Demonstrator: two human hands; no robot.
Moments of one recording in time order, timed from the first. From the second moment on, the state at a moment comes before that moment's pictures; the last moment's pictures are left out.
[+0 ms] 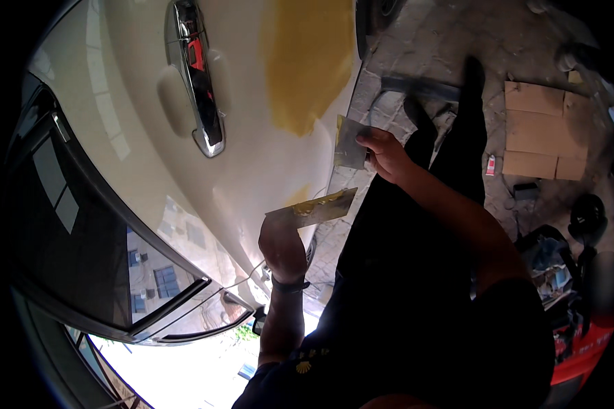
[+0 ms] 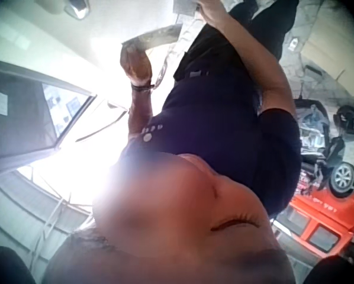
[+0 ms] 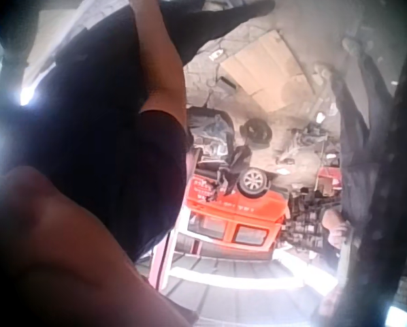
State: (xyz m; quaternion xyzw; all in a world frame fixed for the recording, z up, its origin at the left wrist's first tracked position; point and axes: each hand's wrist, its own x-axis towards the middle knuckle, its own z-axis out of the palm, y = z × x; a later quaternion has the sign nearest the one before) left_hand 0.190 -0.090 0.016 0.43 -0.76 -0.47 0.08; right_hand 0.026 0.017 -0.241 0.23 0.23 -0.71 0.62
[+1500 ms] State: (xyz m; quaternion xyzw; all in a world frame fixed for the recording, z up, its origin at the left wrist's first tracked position) left_hand 0.186 -0.054 0.021 0.44 -0.79 -0.42 0.06; right_hand 0.100 -0.076 -0.190 0.31 0.25 -0.74 0.54
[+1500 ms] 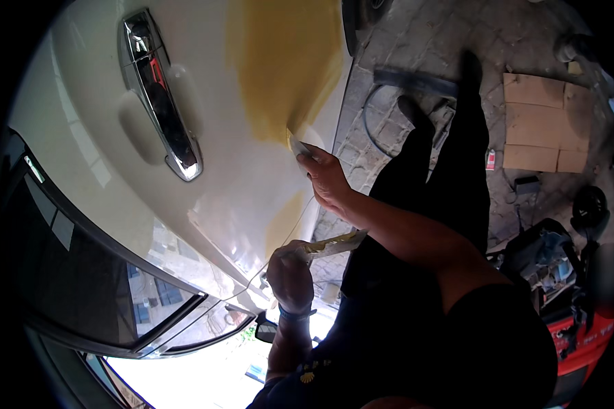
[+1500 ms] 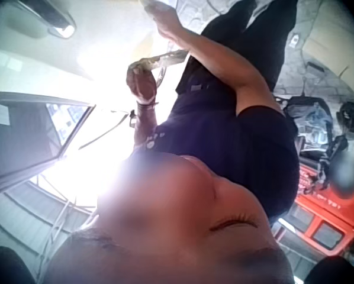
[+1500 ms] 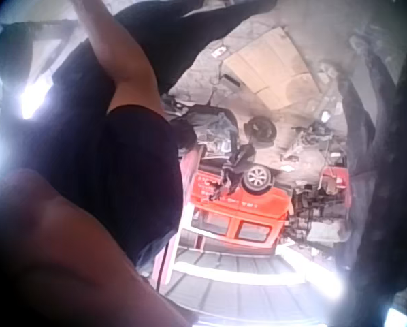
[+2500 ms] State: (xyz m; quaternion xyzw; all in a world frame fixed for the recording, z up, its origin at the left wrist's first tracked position) left_hand 0.194 -0.065 0.015 0.50 -0.66 -0.54 0.11; right_hand 0.050 -0.109 -0.275 0.35 0.29 -0.80 0.40
